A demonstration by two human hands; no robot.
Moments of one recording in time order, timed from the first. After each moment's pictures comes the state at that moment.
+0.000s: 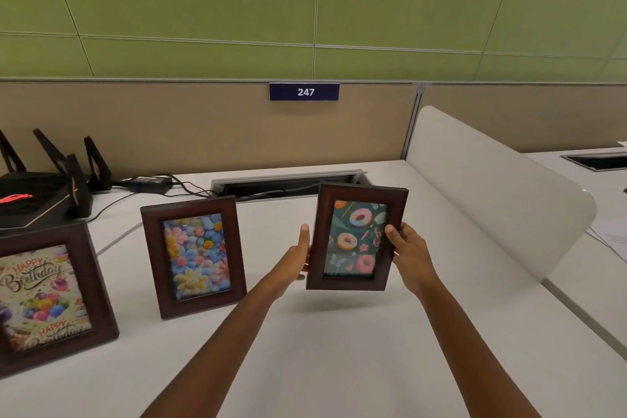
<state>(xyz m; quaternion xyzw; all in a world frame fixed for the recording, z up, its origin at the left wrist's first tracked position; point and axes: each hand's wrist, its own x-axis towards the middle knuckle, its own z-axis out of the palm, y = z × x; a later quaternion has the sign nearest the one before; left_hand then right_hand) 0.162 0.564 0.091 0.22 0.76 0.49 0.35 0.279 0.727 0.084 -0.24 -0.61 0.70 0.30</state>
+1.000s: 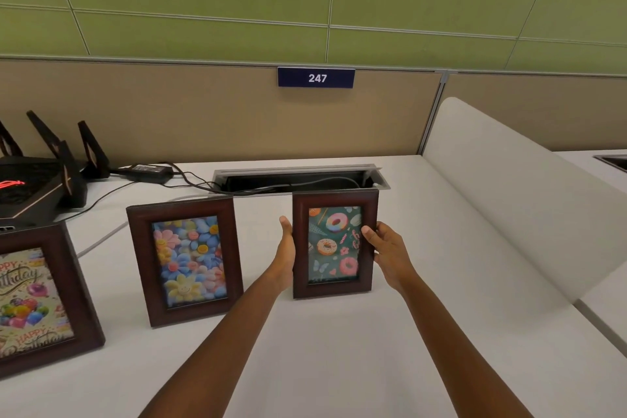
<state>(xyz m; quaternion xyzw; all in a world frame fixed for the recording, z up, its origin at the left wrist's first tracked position) 0.106 0.600 0.051 0.06 0.60 0.70 0.38 0.214 0.737 0.057 -0.24 -0.65 0.68 0.23</state>
